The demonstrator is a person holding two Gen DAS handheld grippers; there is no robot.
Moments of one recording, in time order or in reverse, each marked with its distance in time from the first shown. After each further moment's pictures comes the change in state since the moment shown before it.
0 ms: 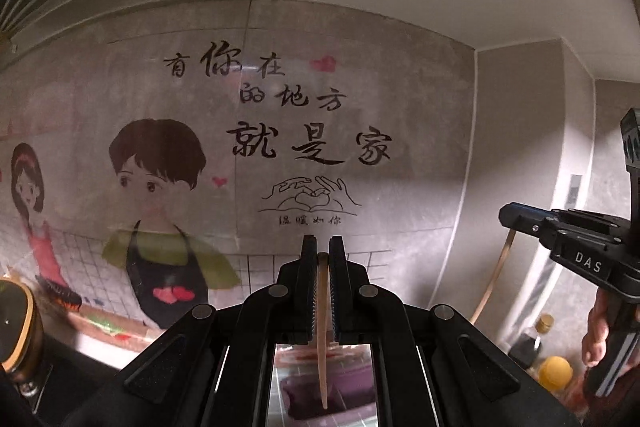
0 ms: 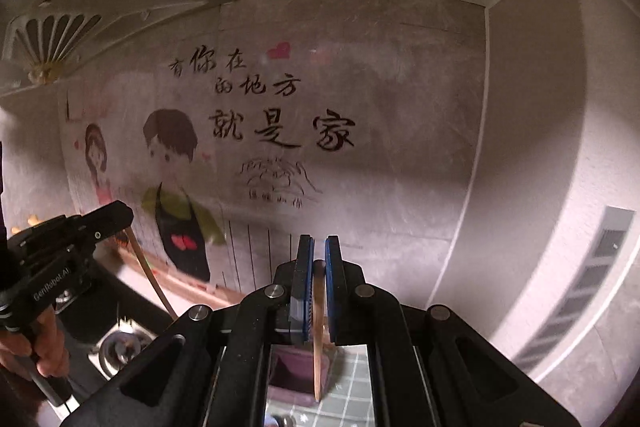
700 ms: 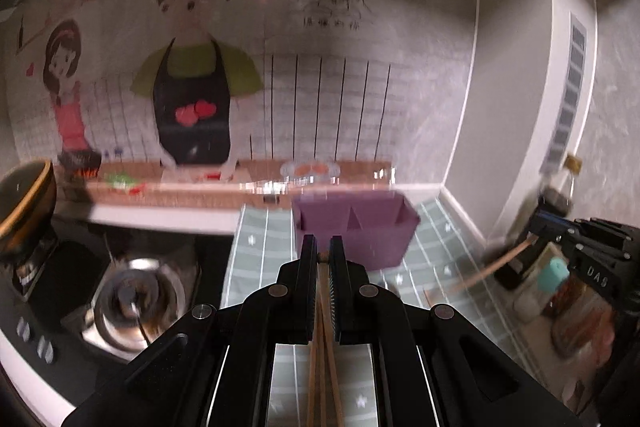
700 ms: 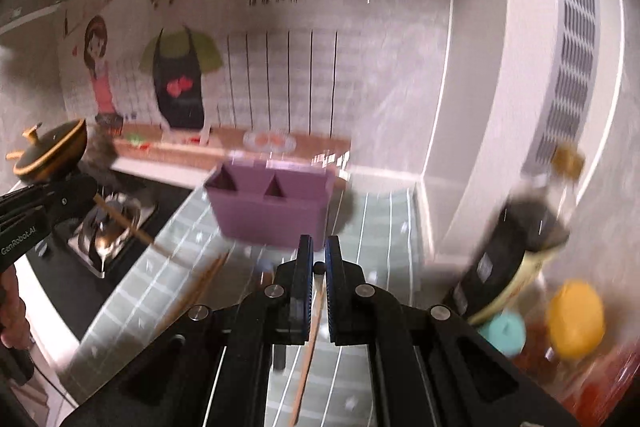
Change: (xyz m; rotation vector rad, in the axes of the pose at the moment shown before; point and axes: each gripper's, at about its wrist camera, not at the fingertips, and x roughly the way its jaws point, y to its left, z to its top) left arm -0.052 -0.018 -0.193 -0.018 0.280 0.112; right arm -0.018 0.001 -0.221 0.030 0.241 -0.003
